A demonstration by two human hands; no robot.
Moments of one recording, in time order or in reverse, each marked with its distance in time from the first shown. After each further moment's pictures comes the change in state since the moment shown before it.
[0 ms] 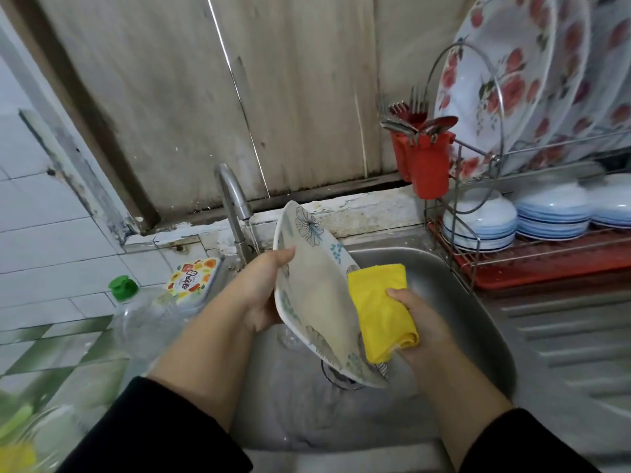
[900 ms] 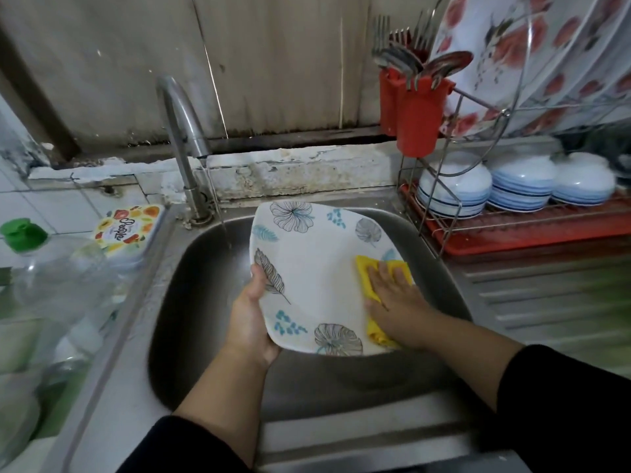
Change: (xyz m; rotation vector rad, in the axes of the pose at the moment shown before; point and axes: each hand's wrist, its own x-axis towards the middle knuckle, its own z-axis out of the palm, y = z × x) left_hand 0.030 -0.119 0.002 -0.609 -0.111 0.075; right_hand 0.015 -0.003 -0.055 -2.032 -0.120 0.052
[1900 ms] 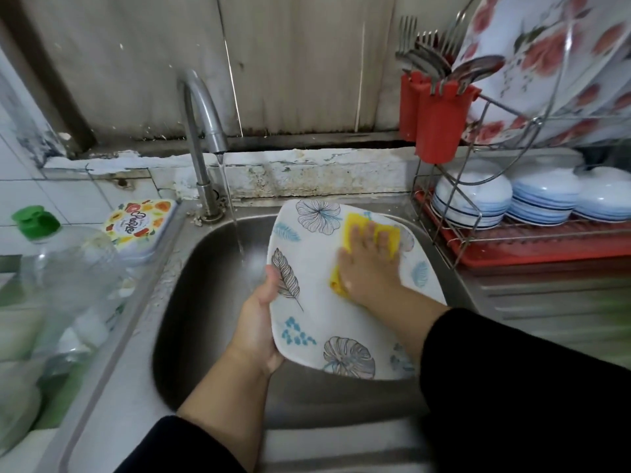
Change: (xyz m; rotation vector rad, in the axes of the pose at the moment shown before) left_hand -0.001 -0.001 -0.003 -0.013 -0.078 -0.068; right_hand 0.054 -0.063 -0.021 0.070 0.296 0.064
